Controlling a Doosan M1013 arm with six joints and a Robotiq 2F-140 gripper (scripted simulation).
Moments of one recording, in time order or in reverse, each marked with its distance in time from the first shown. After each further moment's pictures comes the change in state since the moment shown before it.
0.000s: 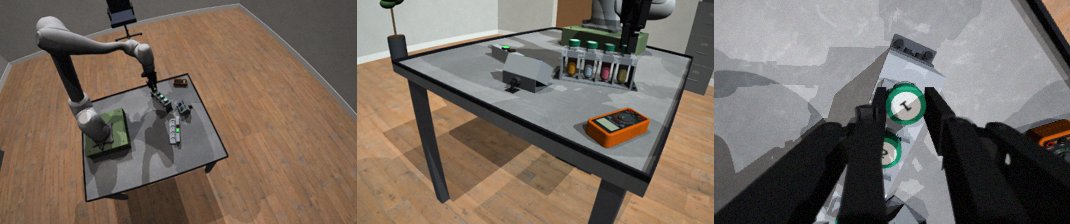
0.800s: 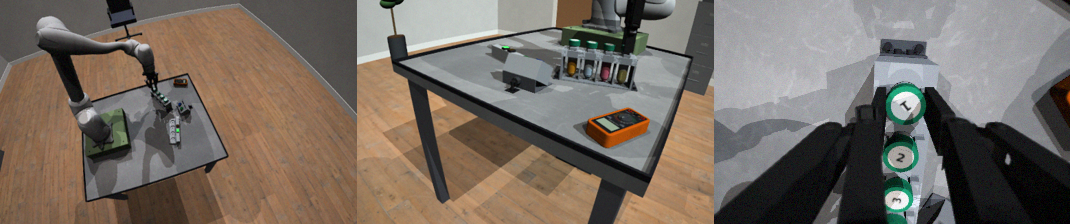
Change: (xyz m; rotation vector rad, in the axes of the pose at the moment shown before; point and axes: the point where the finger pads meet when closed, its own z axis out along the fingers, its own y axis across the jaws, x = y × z) arm 0.000 0.000 0.000 -0.002 0.006 0.327
